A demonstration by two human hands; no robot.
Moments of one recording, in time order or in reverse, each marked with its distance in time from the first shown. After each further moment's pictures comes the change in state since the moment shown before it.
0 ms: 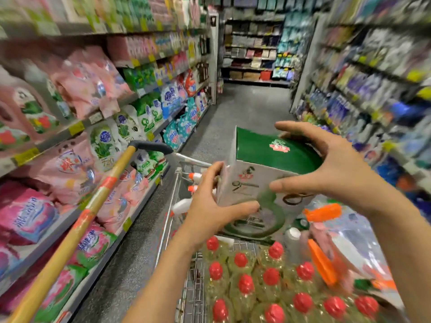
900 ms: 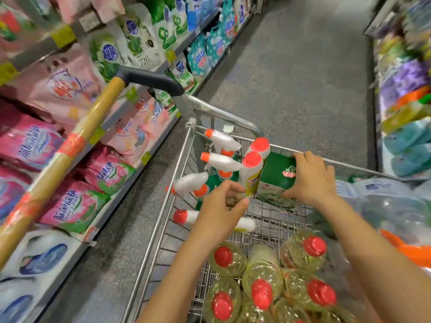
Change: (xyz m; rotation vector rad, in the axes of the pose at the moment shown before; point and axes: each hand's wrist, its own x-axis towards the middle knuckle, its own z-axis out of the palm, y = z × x) left_hand 0.081 -0.156 -0.014 0.277 0.143 -0.424; right_hand 0.108 0.291 0.136 -0.923 -0.385 0.436
